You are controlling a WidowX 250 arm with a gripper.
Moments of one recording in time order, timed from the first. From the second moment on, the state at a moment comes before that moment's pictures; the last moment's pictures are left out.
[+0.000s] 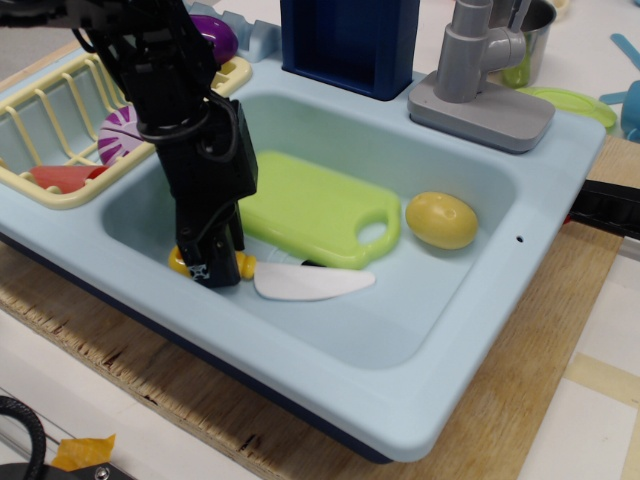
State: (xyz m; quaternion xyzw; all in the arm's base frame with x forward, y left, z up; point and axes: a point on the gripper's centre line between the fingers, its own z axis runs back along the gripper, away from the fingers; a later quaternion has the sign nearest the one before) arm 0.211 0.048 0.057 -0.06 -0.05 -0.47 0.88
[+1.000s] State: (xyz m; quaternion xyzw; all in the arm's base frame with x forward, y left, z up) arm 0.222 0.038 0.123 0.00 -0.04 -0.53 0.85
